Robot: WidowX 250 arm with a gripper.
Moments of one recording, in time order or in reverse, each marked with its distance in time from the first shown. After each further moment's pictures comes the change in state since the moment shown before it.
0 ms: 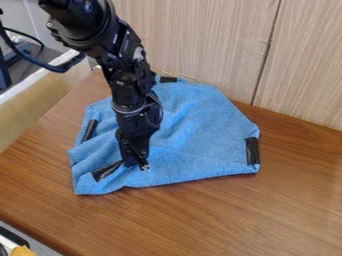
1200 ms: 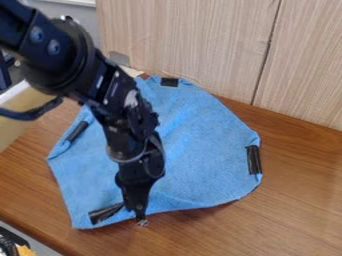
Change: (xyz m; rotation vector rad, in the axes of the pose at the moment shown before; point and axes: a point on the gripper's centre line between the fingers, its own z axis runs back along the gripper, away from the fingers) arm -0.020 -0.072 0.008 -0.009 -0.074 -0.179
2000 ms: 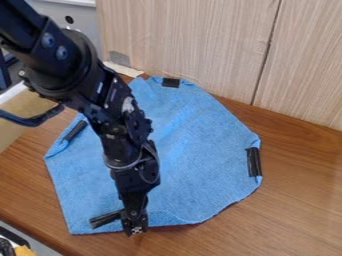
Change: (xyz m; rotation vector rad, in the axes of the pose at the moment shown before) arm -0.008 -0.001 -0.012 -0.064 0.021 -0.007
